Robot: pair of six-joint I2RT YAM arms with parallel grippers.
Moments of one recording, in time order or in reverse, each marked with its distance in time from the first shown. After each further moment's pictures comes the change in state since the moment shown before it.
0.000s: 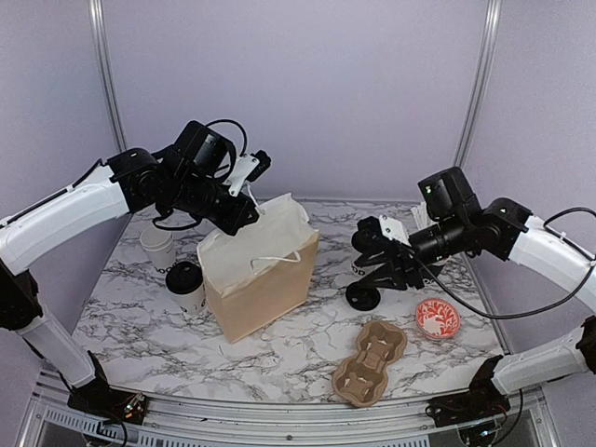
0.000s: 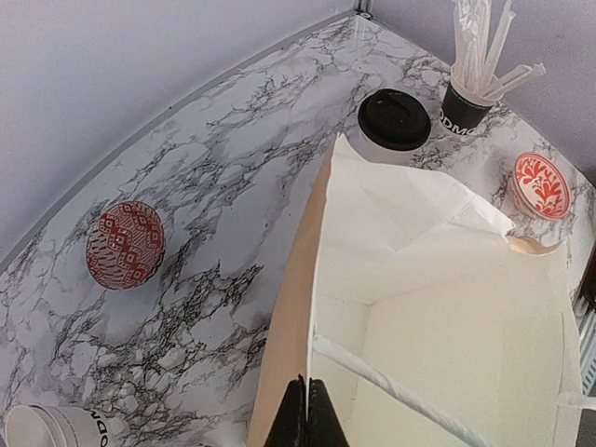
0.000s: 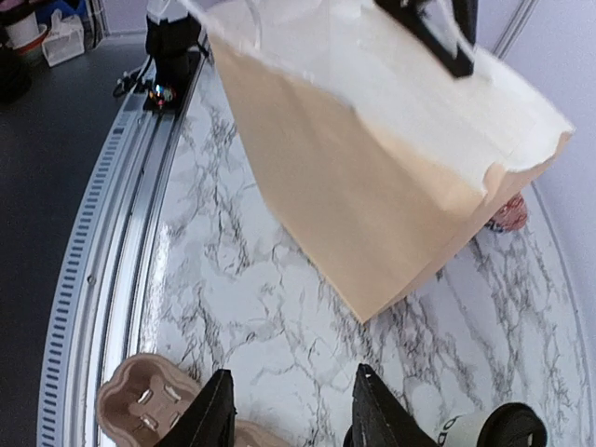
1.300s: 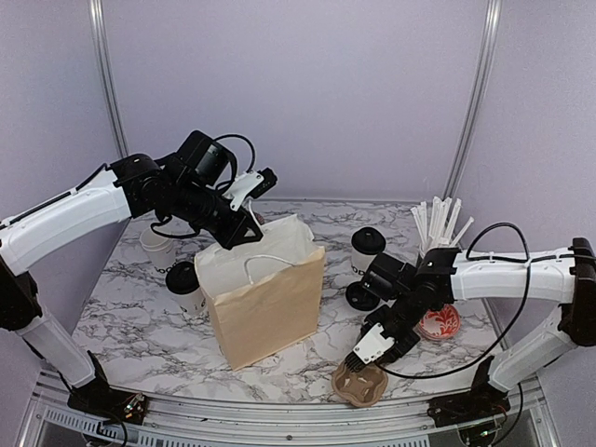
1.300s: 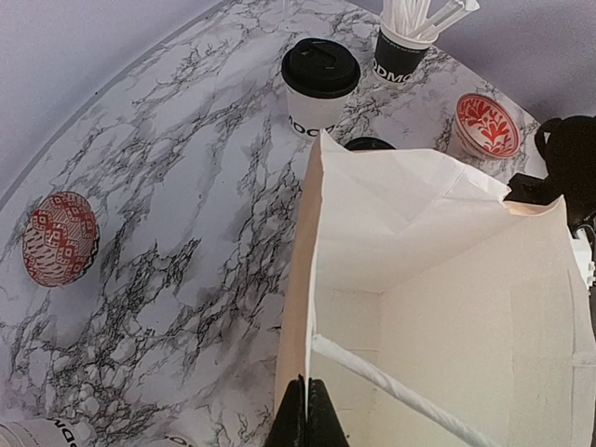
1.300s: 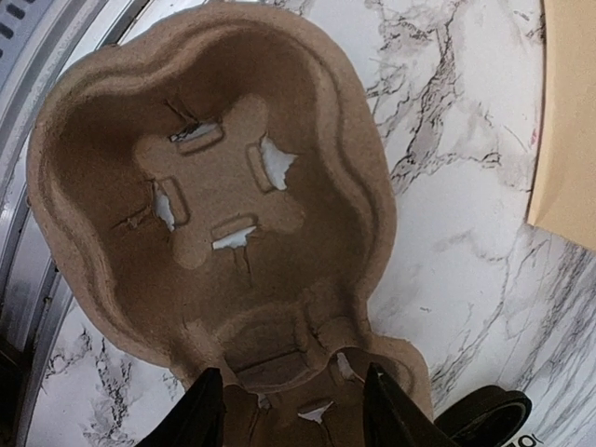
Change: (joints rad) left arm 0.014 -0.018 -0.059 -0.040 0.196 0.077; right arm 0.252 0.212 -0.307 -0.154 0.463 -0.612
